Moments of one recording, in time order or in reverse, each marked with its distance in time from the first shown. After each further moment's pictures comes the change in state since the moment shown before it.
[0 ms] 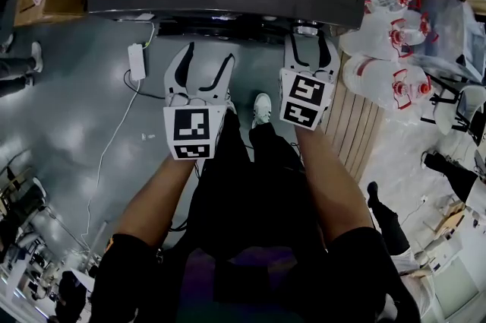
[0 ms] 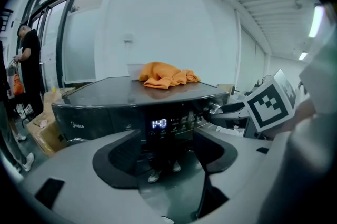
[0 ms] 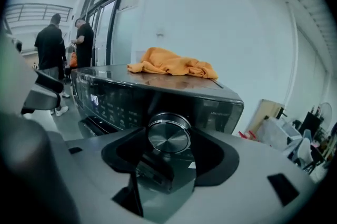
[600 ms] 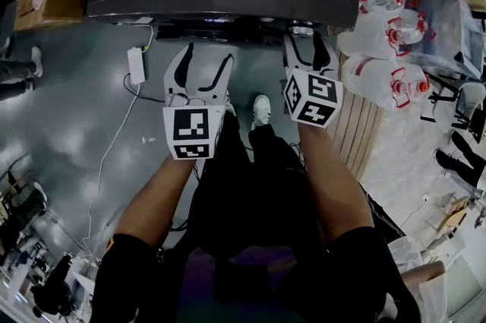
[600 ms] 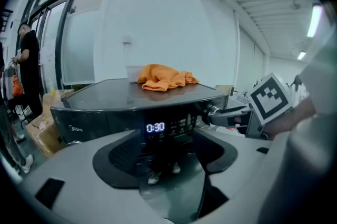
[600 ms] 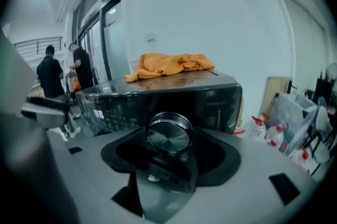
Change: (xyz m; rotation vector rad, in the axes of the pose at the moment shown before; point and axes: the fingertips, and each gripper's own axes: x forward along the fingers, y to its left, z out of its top) left arm 0.000 -0.005 0.007 0.006 -0.015 -0.004; right arm 0.000 -0.005 -0.004 0.204 -0.016 0.130
